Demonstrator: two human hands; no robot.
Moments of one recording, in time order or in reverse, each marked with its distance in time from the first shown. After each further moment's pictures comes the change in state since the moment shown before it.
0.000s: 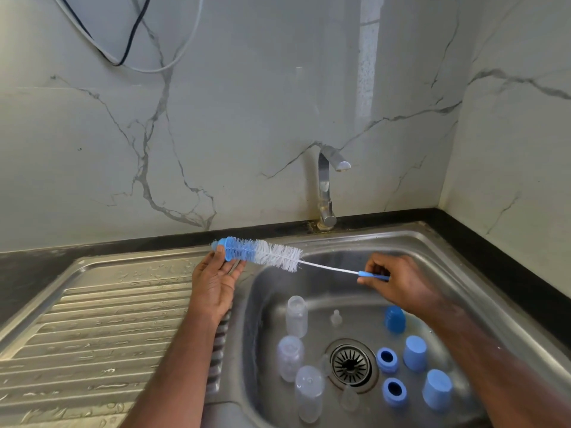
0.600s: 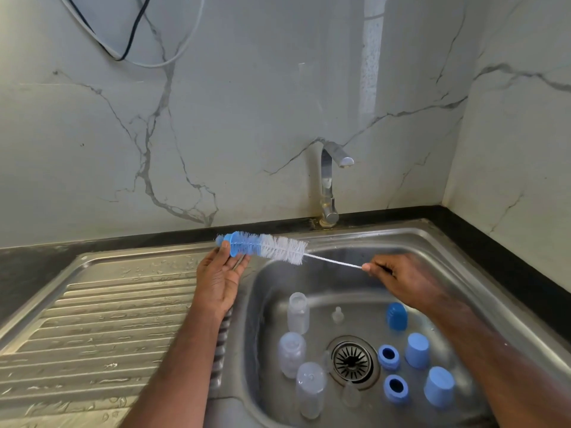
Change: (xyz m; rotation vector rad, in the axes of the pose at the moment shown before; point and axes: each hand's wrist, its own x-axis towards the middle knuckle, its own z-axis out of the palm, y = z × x) left_hand 0.002 -0.003 0.001 0.023 -0.030 0.006; right_hand 0.003 -0.003 -0.002 -0.073 -0.086 0.086
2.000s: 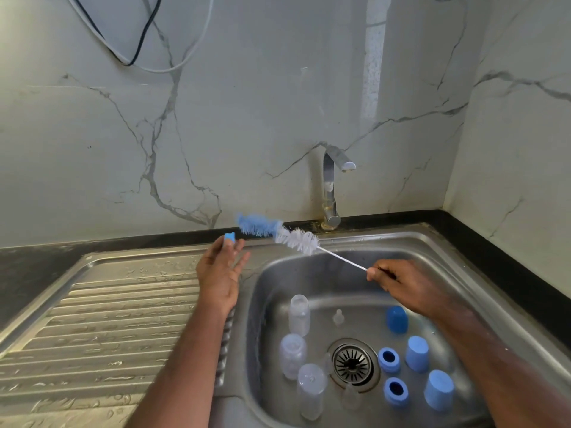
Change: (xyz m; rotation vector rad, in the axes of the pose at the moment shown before) left_hand -0.003 0.002 0.015 0.113 0.171 0.089; right_hand -0.004 0.008 -0.002 0.108 -0.014 -0.022
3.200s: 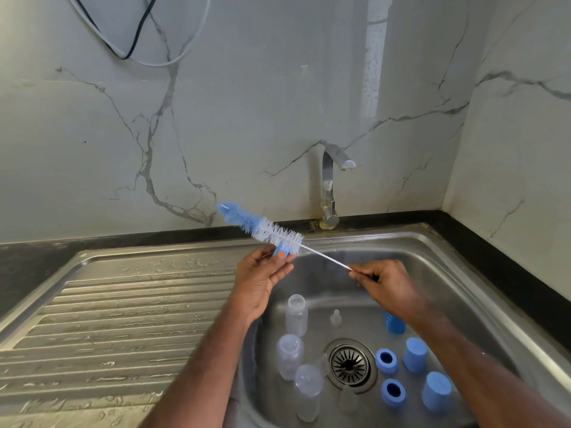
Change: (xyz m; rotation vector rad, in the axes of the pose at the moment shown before) left_hand -0.036 -0.033 0.042 0.098 -0.325 -0.140; right_hand 0.004 -0.016 0.028 0.141 0.114 -0.048
